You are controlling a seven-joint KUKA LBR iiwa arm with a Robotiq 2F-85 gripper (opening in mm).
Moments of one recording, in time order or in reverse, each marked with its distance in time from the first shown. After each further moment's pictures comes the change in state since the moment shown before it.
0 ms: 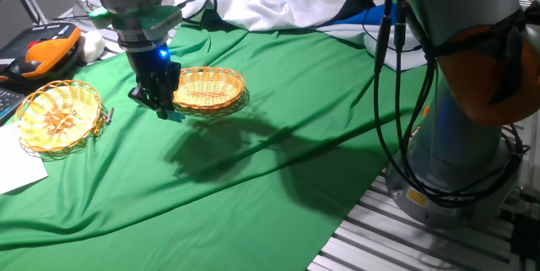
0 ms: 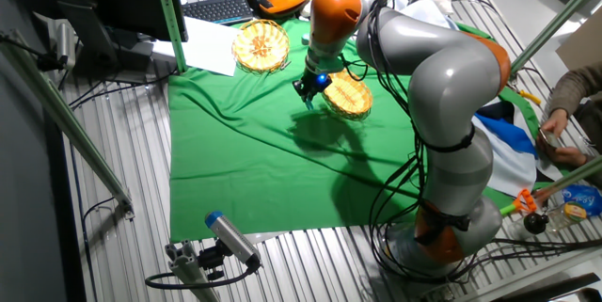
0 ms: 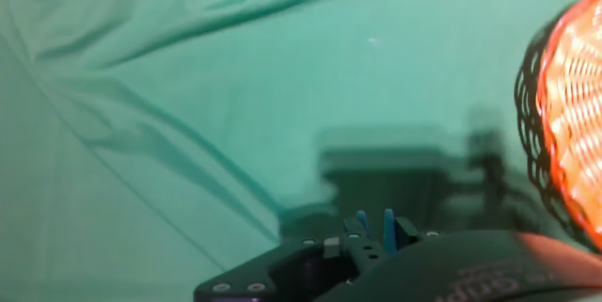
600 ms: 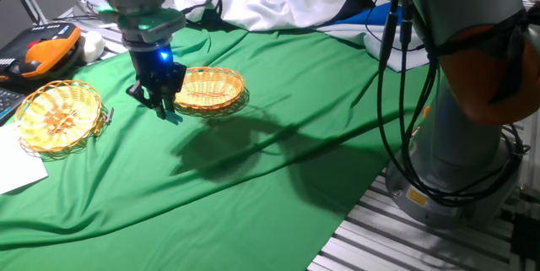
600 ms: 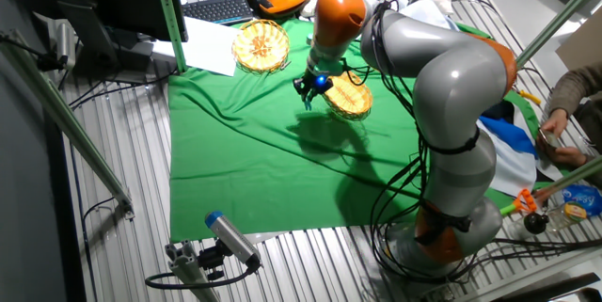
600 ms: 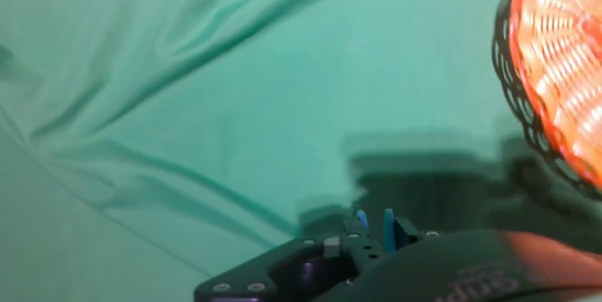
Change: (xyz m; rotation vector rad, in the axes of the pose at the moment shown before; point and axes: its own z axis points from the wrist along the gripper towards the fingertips) arm 0.000 0.000 0.000 -0.062 -0.025 0.194
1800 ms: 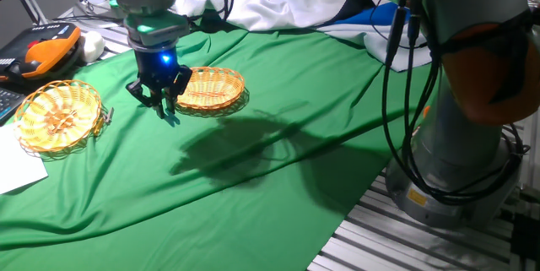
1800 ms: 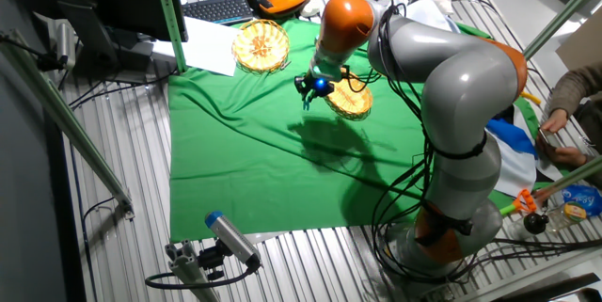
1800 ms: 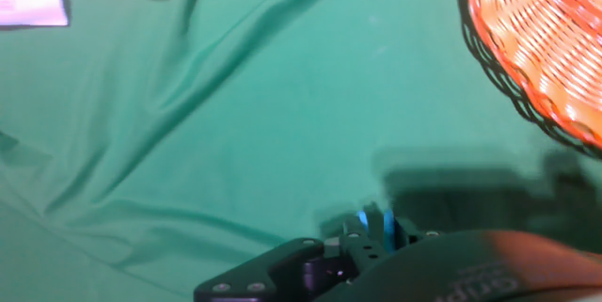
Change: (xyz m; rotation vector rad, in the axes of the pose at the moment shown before) arm 0.000 0.000 0.000 -0.009 -0.107 0.095
